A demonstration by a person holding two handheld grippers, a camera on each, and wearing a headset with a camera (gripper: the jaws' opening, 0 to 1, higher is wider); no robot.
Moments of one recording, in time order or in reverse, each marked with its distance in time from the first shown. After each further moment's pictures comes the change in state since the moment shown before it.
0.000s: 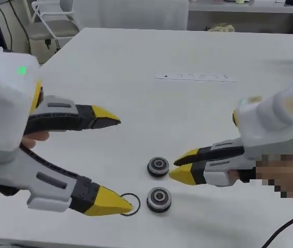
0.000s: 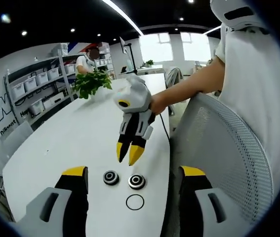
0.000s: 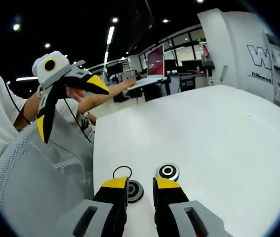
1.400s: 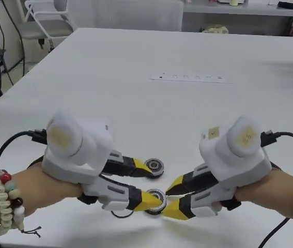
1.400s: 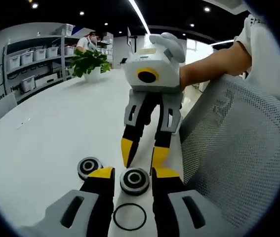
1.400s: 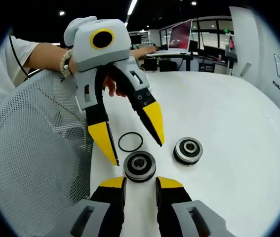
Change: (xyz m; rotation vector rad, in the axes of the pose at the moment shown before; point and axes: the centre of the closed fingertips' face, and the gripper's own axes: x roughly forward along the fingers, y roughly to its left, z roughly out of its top) left arm 0.098 -0.003 -0.073 -0.173 0.019 -0.112; right arm 0.023 0.011 -0.054 -0.172 0.245 0.055
